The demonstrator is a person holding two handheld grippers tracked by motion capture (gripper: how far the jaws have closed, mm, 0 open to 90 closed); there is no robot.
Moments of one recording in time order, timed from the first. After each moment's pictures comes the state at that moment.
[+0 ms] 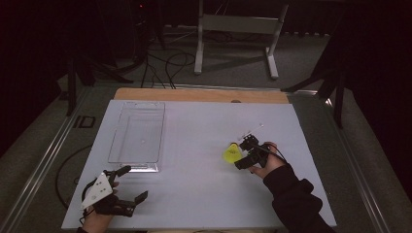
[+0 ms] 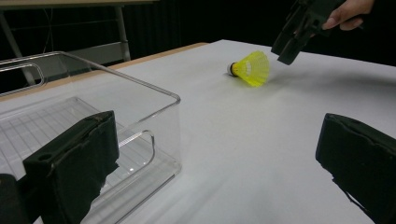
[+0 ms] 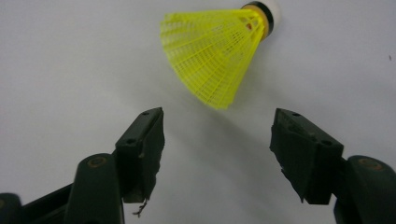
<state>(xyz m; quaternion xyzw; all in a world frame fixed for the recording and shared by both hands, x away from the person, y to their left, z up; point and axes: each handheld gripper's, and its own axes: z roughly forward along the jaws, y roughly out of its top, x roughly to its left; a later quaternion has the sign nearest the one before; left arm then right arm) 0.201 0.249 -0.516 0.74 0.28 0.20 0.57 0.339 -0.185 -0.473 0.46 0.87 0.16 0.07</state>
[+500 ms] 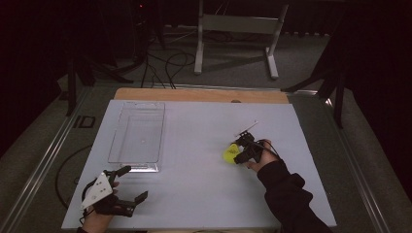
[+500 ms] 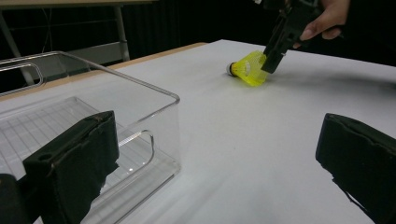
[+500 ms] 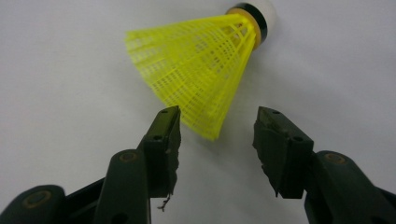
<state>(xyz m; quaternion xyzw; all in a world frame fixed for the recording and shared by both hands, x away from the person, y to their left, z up) 0.201 0.249 -0.516 0.74 0.28 0.20 0.57 0.362 -0.179 -0.495 0.48 0.86 0.13 0.05</state>
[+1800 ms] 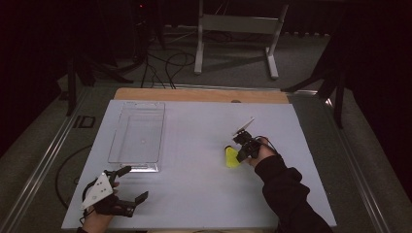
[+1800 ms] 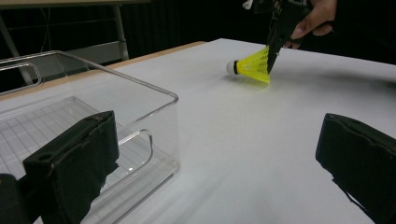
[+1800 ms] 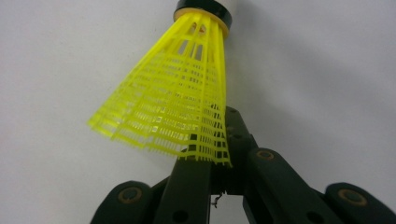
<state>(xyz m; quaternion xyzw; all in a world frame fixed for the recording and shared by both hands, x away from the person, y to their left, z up) 0.201 0.248 -0.516 0.74 0.28 0.20 0.57 0.376 -0.177 -0.494 0.47 0.88 0.11 0.00</state>
